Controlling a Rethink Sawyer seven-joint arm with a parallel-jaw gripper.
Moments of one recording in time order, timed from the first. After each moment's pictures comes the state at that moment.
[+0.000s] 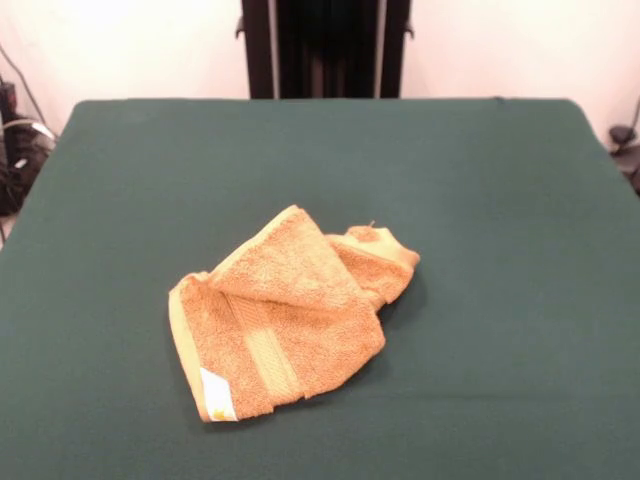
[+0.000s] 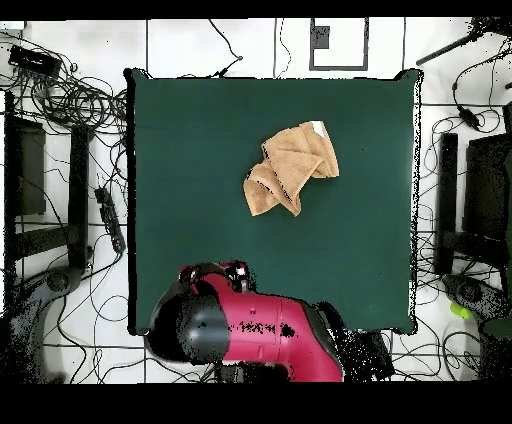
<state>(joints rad) -0.05 -1.13 -0.01 2.08 -0.02 0.56 1.57</state>
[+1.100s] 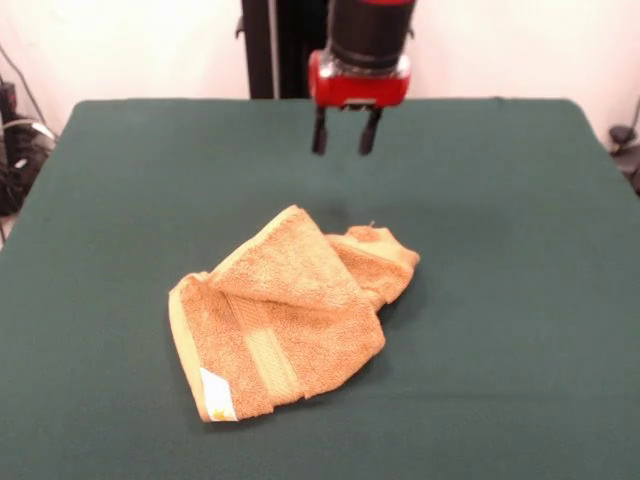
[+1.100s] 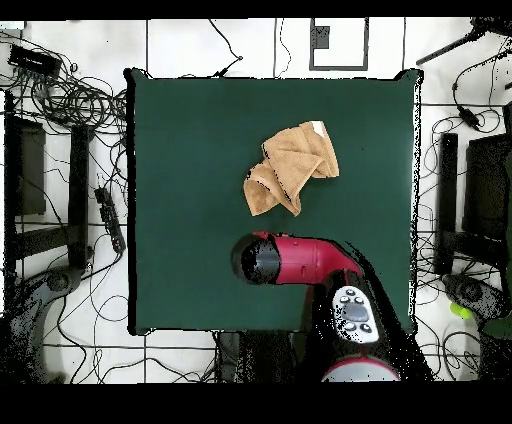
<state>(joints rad) -0.17 -0.59 -0.06 1.82 -0.22 0.37 1.57</state>
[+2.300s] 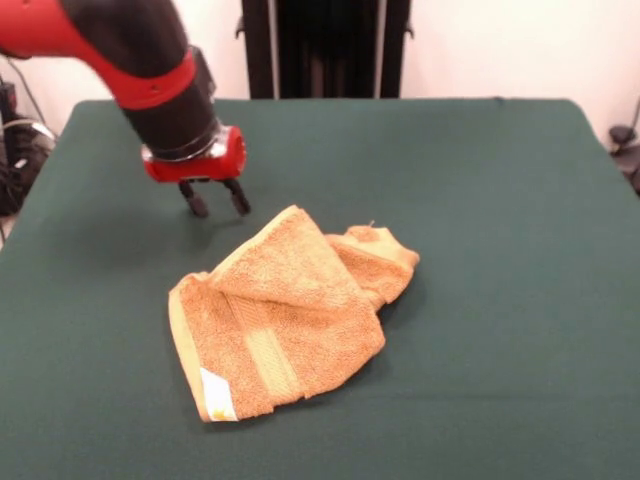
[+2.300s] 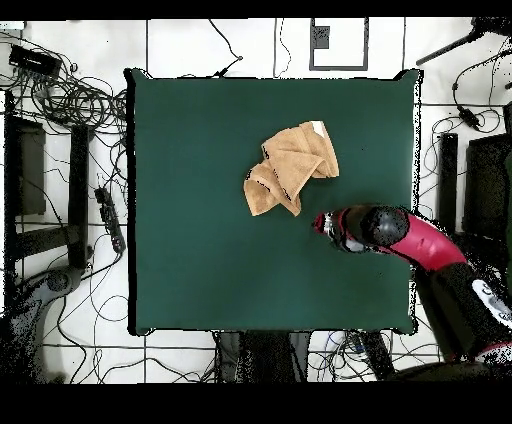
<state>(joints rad) -0.78 -0.37 0.33 1.57 -0.27 0.72 1.57</state>
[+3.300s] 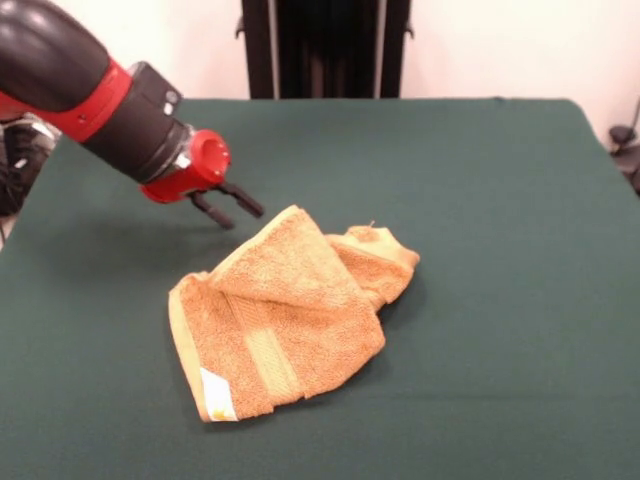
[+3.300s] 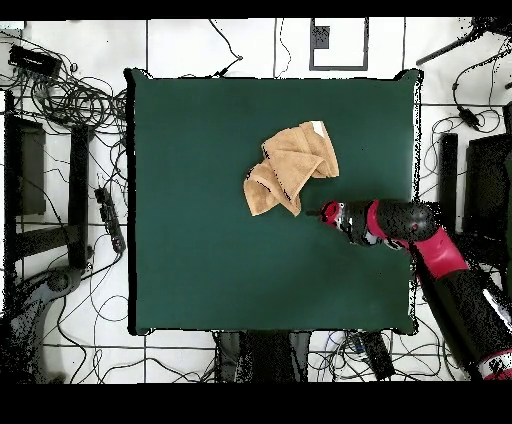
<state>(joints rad) -1.05 -0.19 0.62 1.53 -0.21 0.88 1.57</state>
